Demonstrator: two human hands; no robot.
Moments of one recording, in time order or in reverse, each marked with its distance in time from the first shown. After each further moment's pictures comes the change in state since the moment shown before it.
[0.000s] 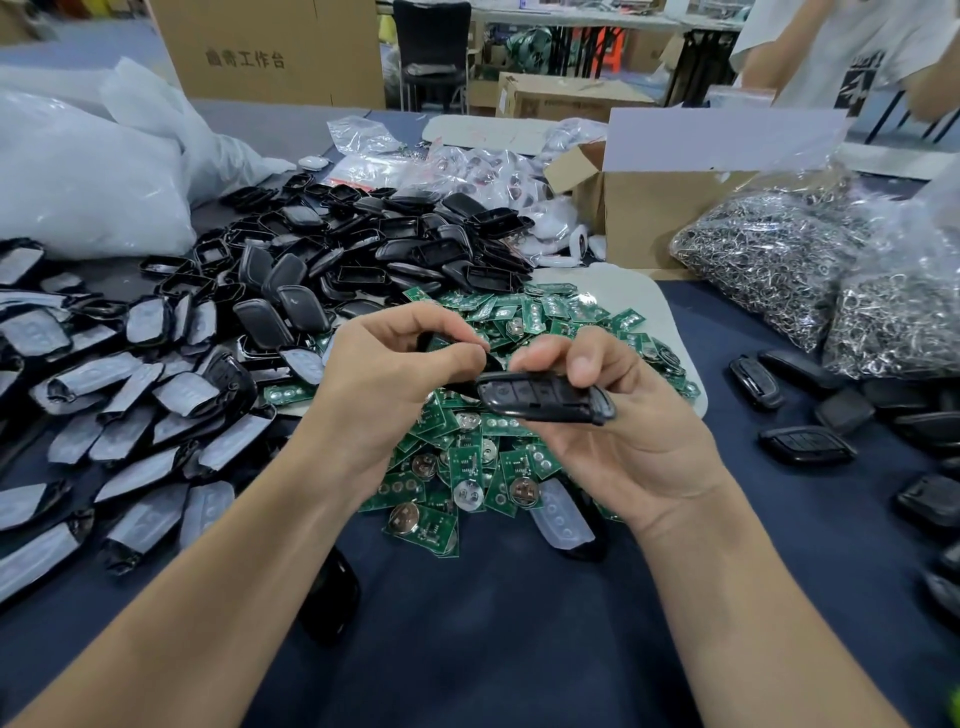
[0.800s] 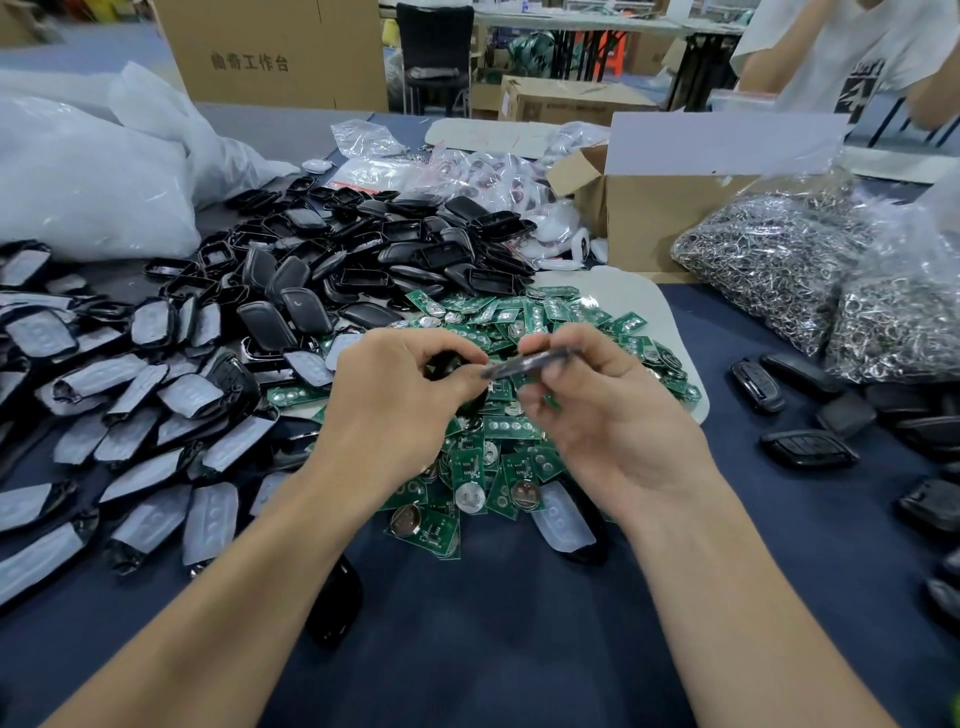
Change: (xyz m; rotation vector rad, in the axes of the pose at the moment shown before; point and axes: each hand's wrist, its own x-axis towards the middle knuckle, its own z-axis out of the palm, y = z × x) left_hand -0.002 -0.011 0.000 0.555 0.053 0.074; right_hand 0.003 0.001 0.004 -0.122 0.356 0.041
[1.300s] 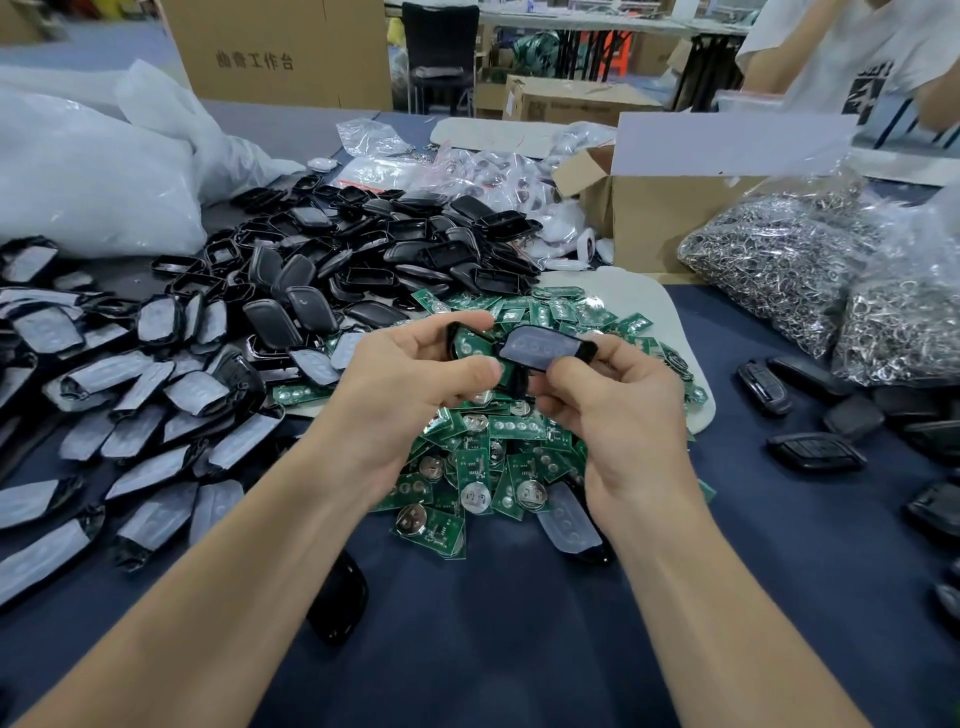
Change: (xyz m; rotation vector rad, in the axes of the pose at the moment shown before) left_hand 0.003 0.004 -0.004 -0.604 -0.157 -0.250; right_hand -0.001 0.013 0.013 -0.432 0.569 -0.184
